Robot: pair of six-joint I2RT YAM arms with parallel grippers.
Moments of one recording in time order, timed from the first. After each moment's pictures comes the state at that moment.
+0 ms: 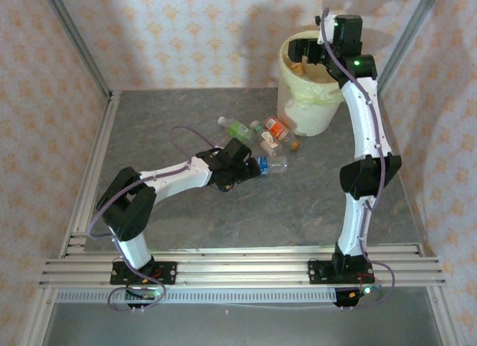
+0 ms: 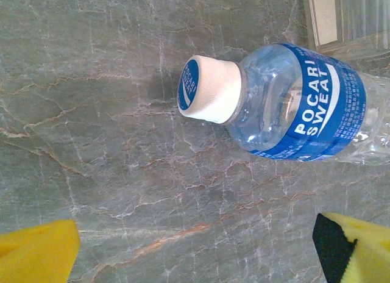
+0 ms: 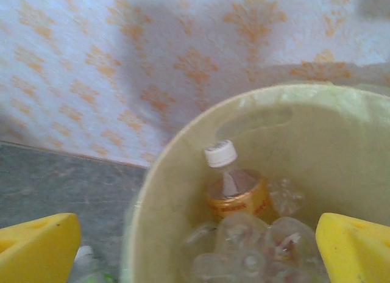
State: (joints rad) left arm -0.71 1.75 1.19 -0.48 -0.02 -1.09; right arm 0.12 2.06 2.48 -0.80 -0.26 0.07
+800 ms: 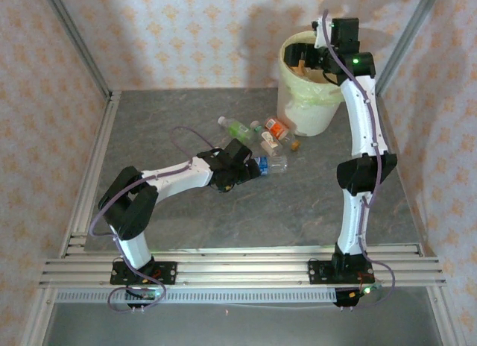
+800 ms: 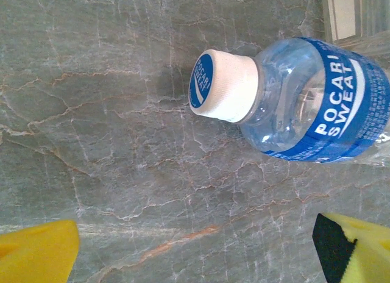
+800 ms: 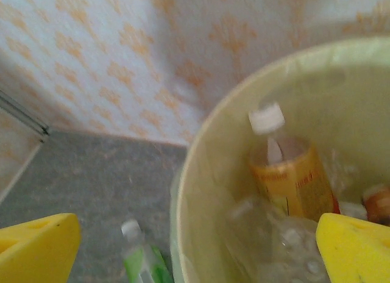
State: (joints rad) left arm -0.71 1.77 1.19 -0.48 -0.02 -1.09; right arm 0.12 2.14 2.59 -1.04 -0.31 0.11
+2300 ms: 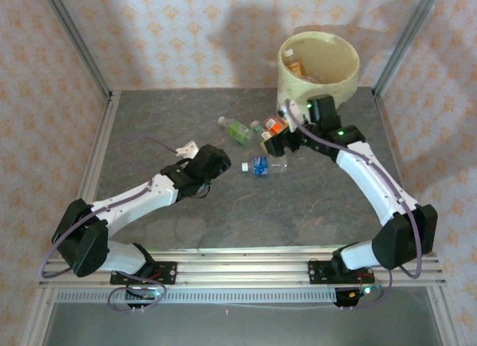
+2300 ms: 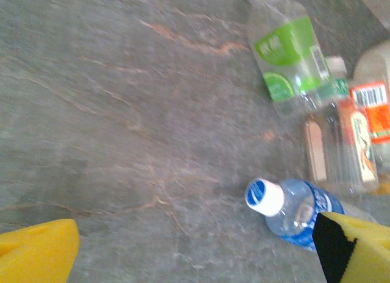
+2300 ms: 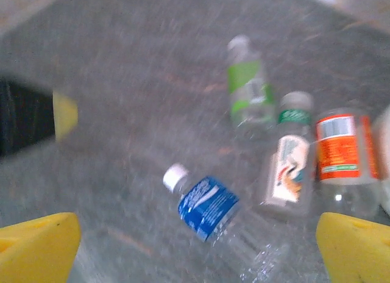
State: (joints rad) left arm -0.67 1.37 0.92 -0.46 -0.41 -1.22; right arm 0.38 1.41 1.29 -0.66 -0.42 -0.28
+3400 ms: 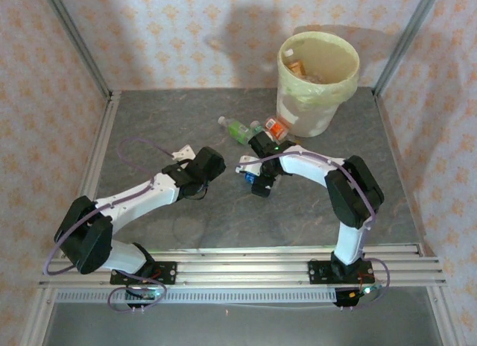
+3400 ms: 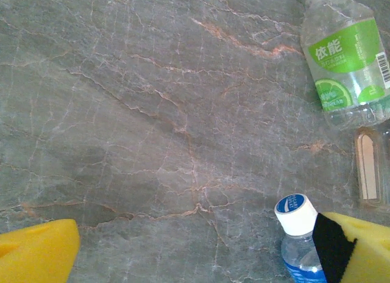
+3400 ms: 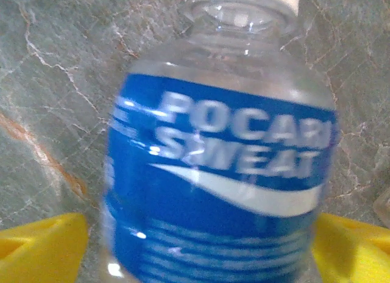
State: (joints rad) left arm -0.65 1.40 0.91 -0.51 -0.42 -1.26; right arm 0.63 1.84 1.23 -0.66 0.00 -0.67
